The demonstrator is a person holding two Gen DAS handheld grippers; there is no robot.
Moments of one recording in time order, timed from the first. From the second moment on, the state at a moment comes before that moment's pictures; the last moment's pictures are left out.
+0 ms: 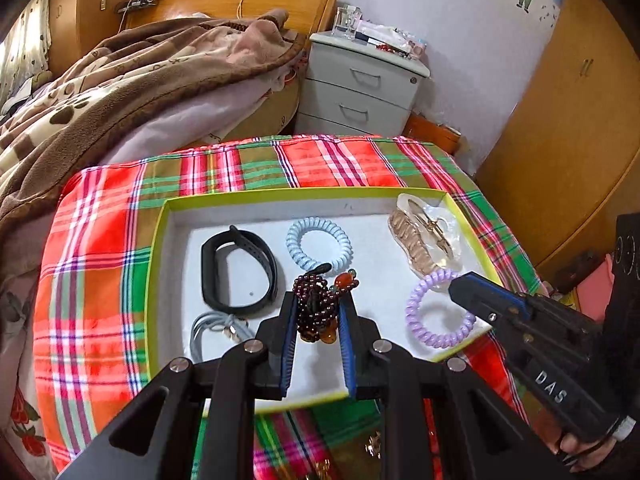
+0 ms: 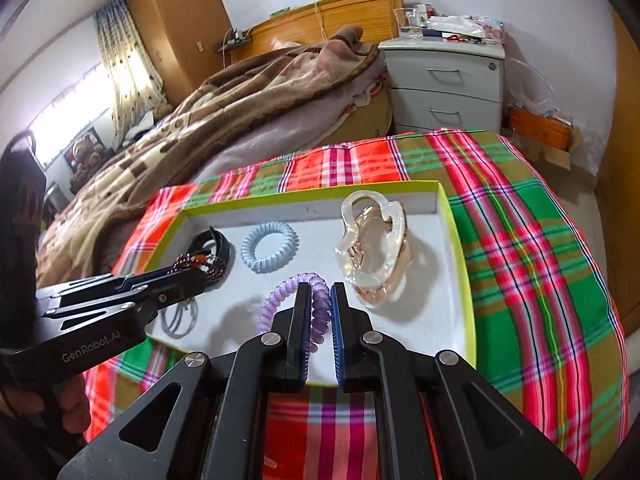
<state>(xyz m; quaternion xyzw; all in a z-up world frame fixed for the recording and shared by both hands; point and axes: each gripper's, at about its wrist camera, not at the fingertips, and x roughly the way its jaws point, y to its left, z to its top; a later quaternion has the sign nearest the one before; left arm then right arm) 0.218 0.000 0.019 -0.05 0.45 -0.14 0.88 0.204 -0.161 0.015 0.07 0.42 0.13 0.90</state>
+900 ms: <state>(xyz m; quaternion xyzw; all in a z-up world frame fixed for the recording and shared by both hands) 0.234 -0.012 -0.012 -0.03 0.48 -0.13 0.87 0.222 -0.159 -0.011 0.02 0.46 0.12 0.88</state>
